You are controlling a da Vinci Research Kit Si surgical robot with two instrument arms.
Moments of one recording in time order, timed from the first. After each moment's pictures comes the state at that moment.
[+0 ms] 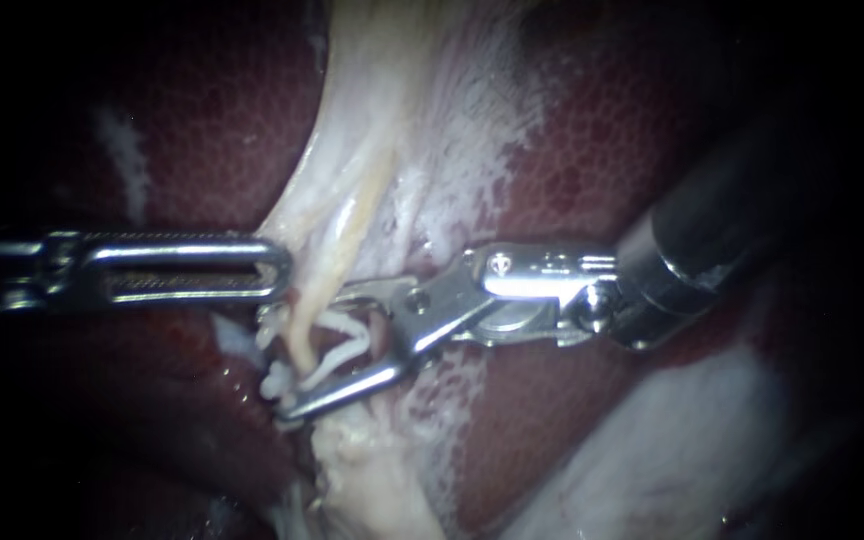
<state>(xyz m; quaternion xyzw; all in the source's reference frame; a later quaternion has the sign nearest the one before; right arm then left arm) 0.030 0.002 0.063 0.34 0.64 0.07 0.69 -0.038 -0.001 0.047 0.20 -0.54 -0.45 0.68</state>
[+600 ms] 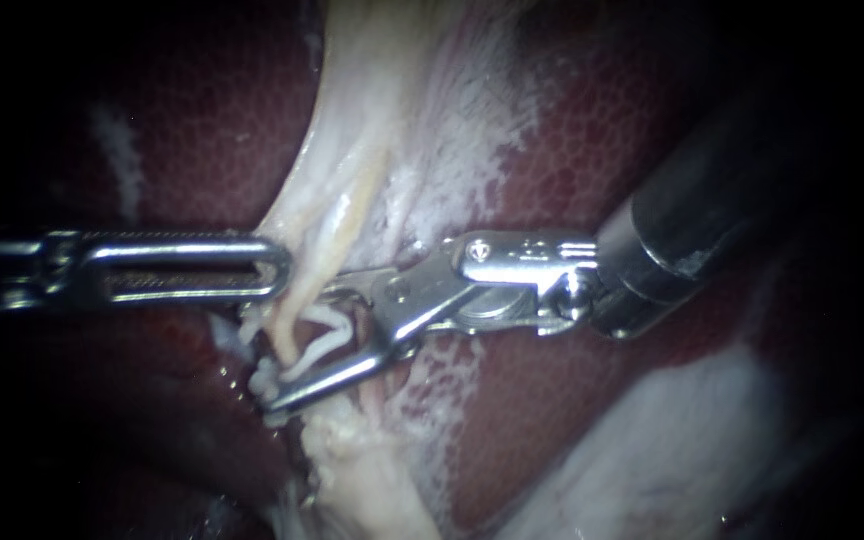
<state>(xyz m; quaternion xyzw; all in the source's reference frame) 0.032 0.003 0.063 0.34 0.64 0.07 0.68 -0.038 -0.001 0.047 0.20 -0.54 -0.45 0.68</state>
